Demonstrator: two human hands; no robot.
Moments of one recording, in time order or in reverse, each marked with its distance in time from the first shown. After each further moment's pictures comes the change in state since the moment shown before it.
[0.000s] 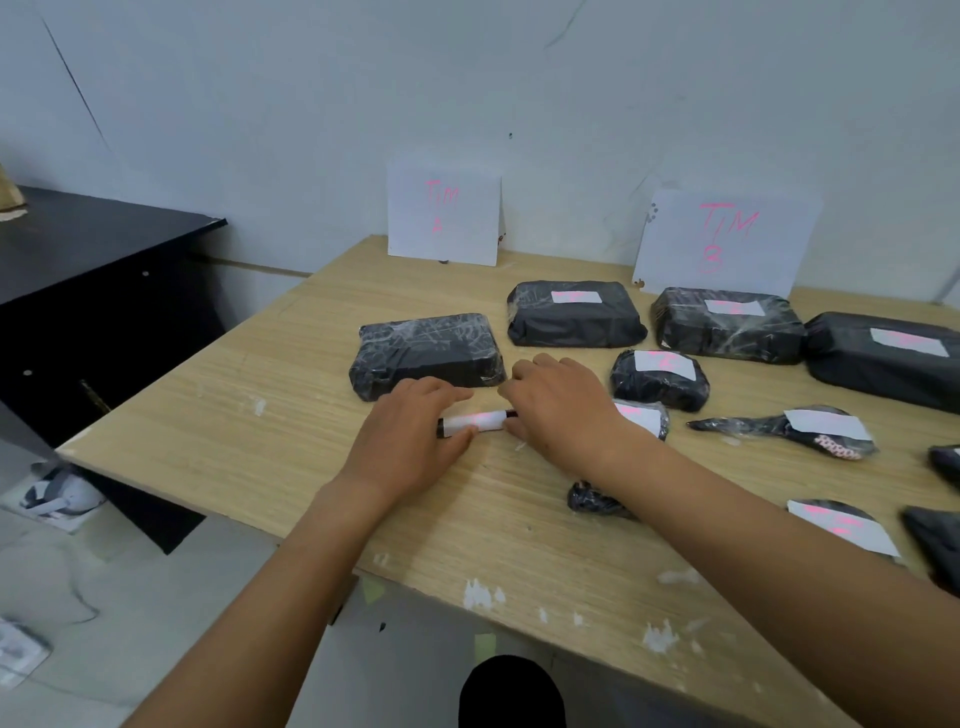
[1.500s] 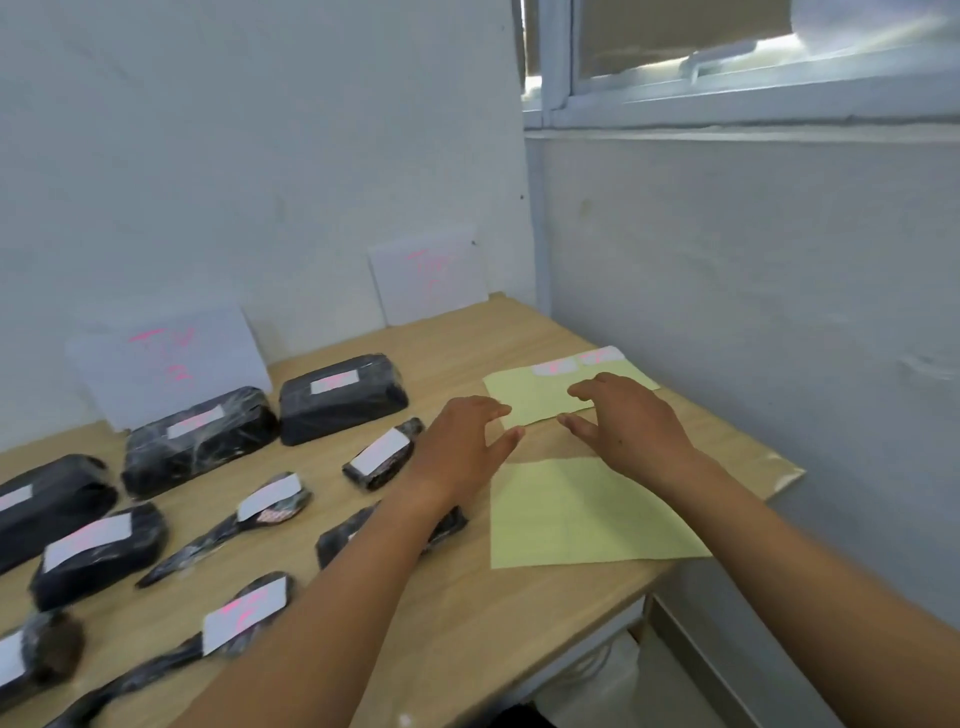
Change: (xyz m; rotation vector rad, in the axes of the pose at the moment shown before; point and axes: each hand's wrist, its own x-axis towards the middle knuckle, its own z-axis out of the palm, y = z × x) left_hand 0.056 0.487 0.188 -0.296 -0.375 0.679; right_hand -0.457 0.274 -0.043 0.240 0.069 1.236
